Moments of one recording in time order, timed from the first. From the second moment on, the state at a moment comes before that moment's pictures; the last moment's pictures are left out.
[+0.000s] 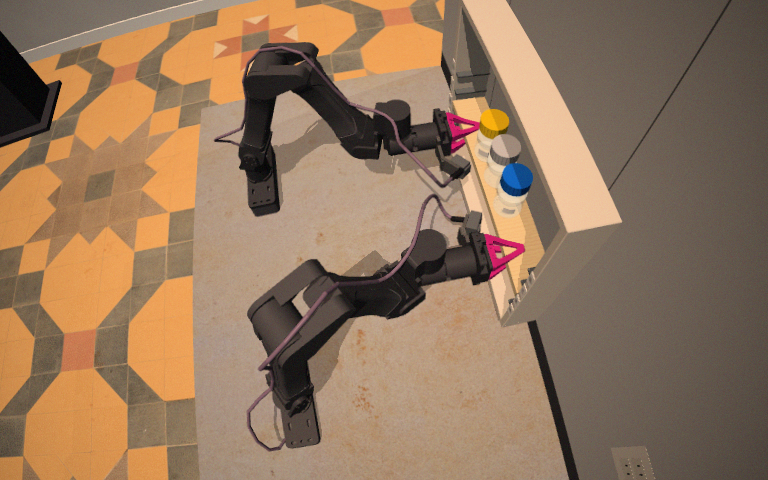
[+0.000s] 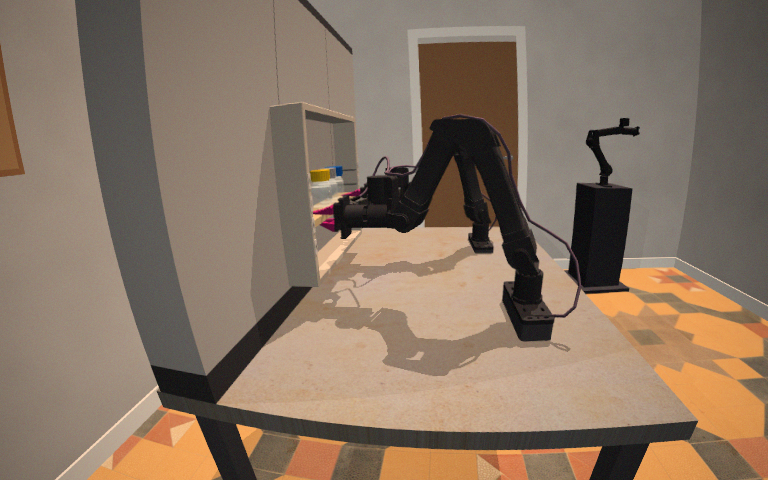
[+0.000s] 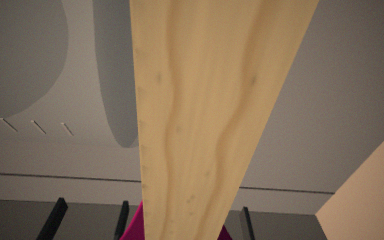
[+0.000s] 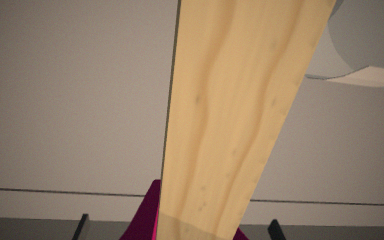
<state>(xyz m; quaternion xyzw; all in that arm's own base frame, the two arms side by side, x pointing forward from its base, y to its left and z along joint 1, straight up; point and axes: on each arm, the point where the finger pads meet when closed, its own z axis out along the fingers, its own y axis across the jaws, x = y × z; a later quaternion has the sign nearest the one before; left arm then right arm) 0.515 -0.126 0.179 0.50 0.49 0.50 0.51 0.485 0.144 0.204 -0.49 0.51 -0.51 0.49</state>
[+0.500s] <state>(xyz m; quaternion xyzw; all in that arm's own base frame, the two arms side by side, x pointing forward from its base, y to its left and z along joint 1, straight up) 0.515 -0.126 0.179 0.50 0.49 0.50 0.51 0.485 0.144 0.204 -0.49 0.51 -0.51 0.49</state>
